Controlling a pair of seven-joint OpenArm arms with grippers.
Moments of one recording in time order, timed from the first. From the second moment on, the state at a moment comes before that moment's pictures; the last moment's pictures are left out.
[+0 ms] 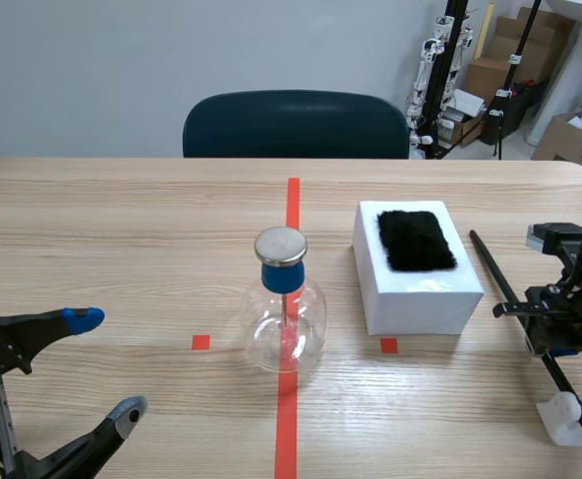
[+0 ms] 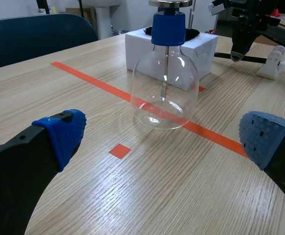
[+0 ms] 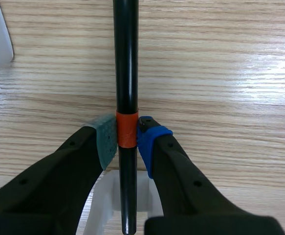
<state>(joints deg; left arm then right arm) 7.0 -38.9 35.5 53.1 -3.3 -27.4 -73.1 13.1 24.0 0.4 62.1 21.4 12.9 -66.4</state>
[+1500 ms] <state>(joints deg) 7.0 -38.9 35.5 53.1 -3.3 -27.4 -73.3 3.0 26.2 1.4 79.2 23.3 12.3 -68.5</state>
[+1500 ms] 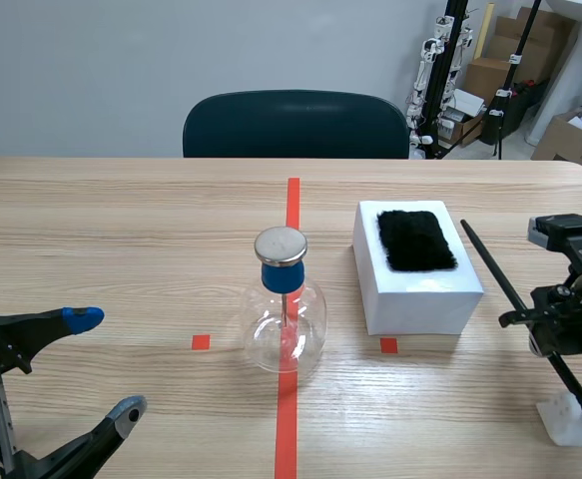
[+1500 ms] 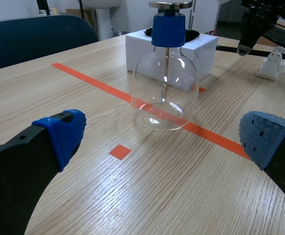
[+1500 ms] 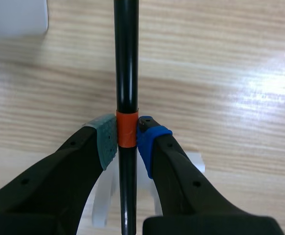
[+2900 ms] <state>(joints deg) 7.0 -38.9 35.5 53.1 -3.3 -27.4 -73.3 -66.4 24.8 14.5 132.6 -49.6 -9.2 1.5</state>
